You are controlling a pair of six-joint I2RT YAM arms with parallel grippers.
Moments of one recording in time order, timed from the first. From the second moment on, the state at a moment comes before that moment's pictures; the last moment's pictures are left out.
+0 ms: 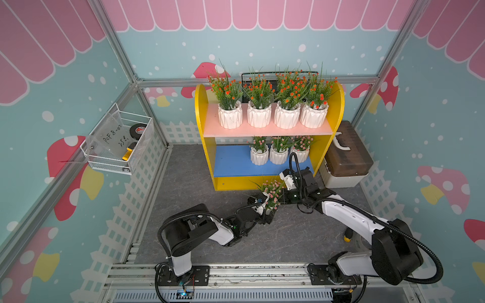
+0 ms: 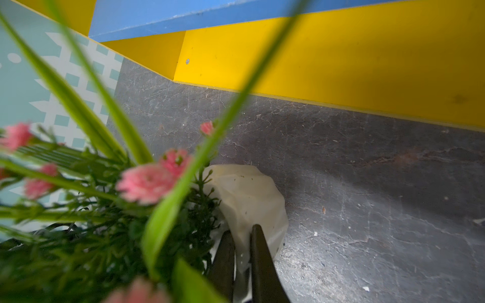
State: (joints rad) left arm -1.00 1.82 0.55 1.06 -0.30 -0.06; right arm 0.47 1.37 0.84 -0.28 -0.44 0.42
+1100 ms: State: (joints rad) left arm -0.87 1.41 0.54 0.63 -0.38 -0.07; right arm 0.37 1.19 0.67 -0.26 -0.37 0.41
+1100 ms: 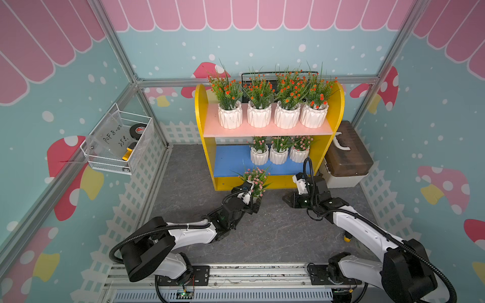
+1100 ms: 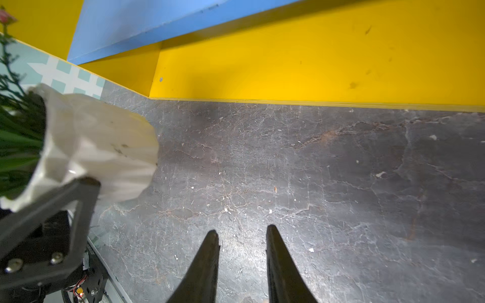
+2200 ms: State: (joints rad) left arm -0.52 1.56 0.91 0.42 -0.24 -0.13; right arm 0.37 1.12 0.63 -0.25 -0.36 0.41
